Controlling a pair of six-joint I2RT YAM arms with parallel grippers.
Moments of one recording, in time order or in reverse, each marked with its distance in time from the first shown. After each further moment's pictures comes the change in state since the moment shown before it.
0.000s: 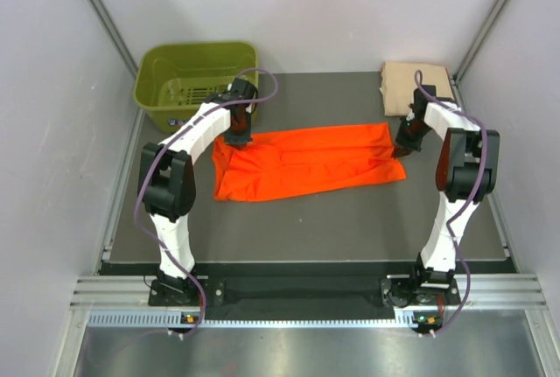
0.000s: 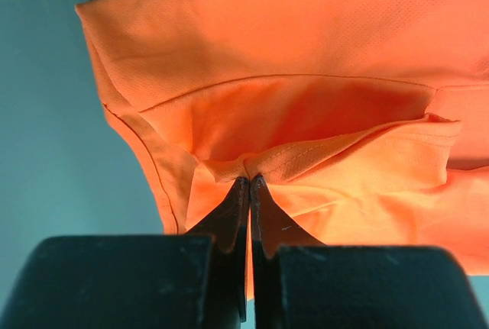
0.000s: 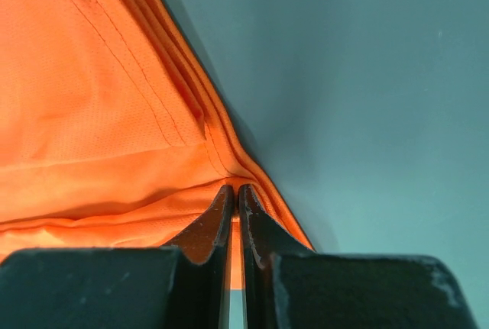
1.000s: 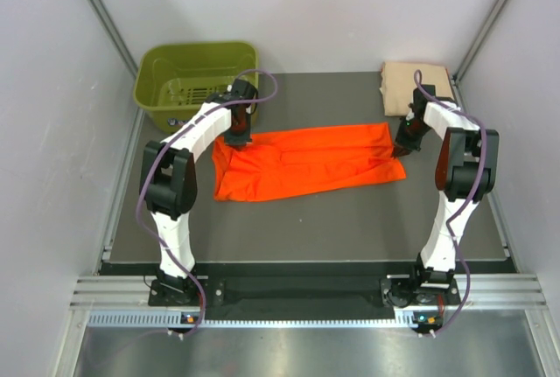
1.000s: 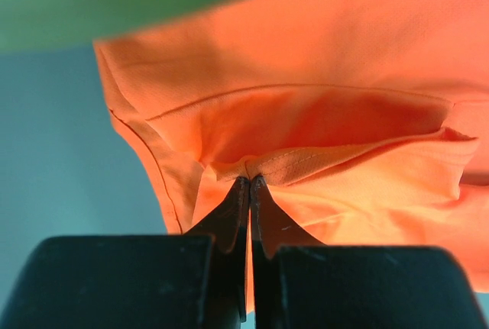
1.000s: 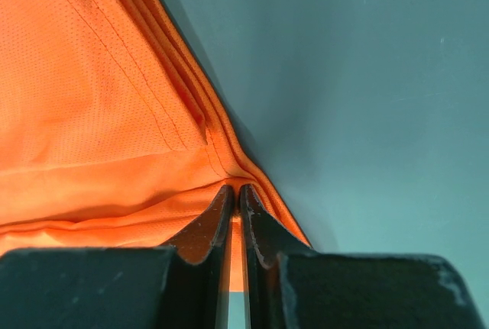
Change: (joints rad) left arm 0.006 0.023 0.006 0.001 -0.018 -0.005; right arm 0.002 0.013 0.016 -0.002 0.002 0.000
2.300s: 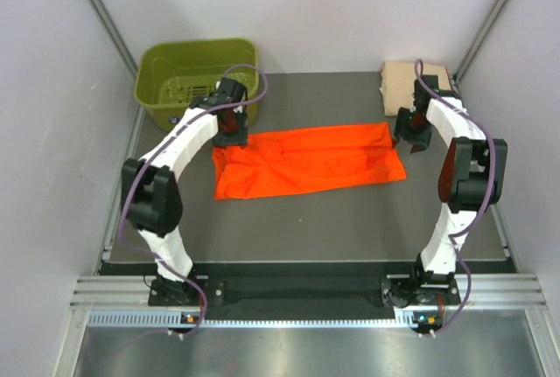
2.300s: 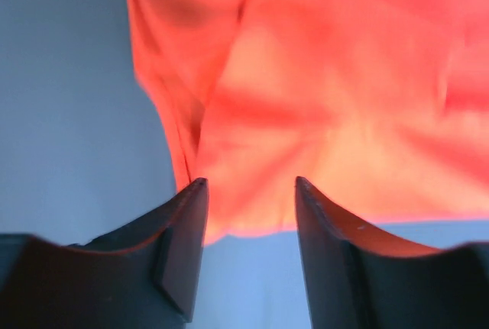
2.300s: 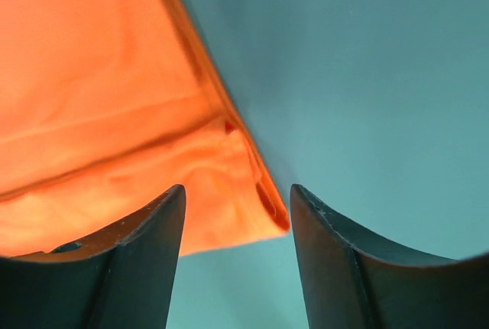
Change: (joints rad) left arm 0.010 -0.158 -0.074 -0.005 0.017 -0.010; right arm 0.028 -0.121 -0.002 -0.047 0.147 -0.039
